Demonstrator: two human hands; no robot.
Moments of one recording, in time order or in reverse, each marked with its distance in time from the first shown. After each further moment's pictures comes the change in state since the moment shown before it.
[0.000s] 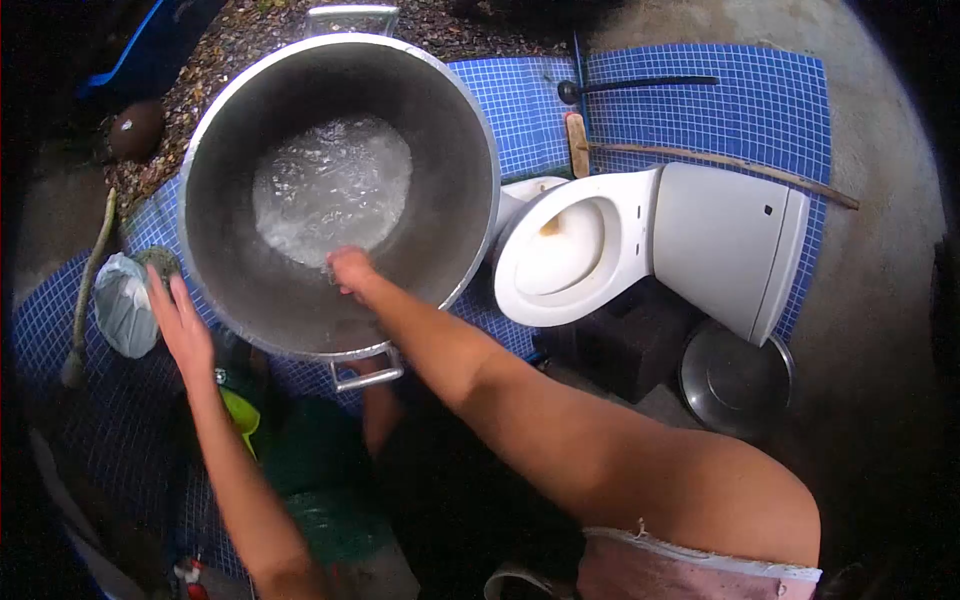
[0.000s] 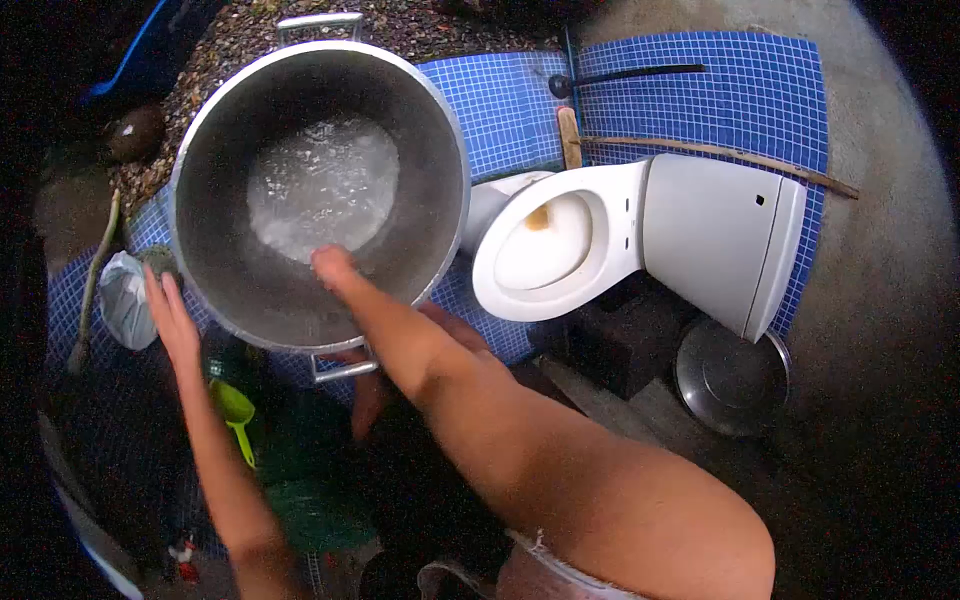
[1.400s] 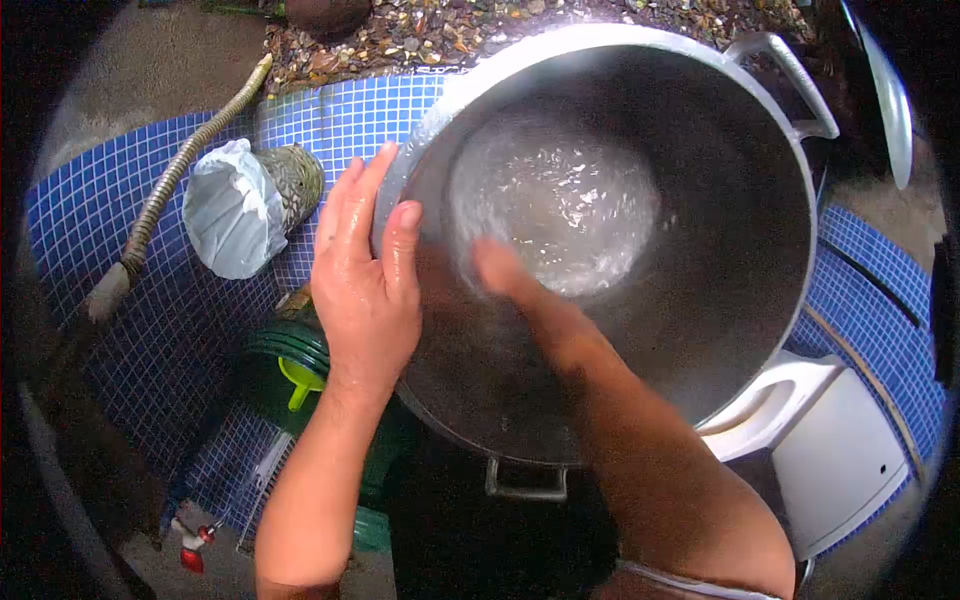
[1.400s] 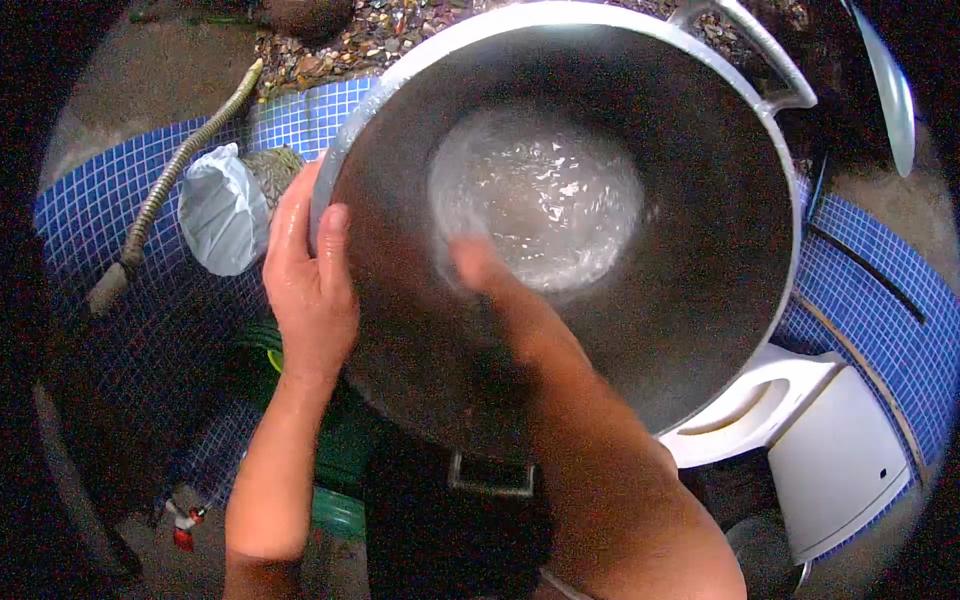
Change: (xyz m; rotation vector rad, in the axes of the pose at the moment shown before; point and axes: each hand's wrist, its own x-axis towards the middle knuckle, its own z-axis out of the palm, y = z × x) left_hand 0.072 0.024 0.058 -0.081 0.099 0.067; right_hand 0.228 0.041 0.091 -1.370 -0.326 -0.830
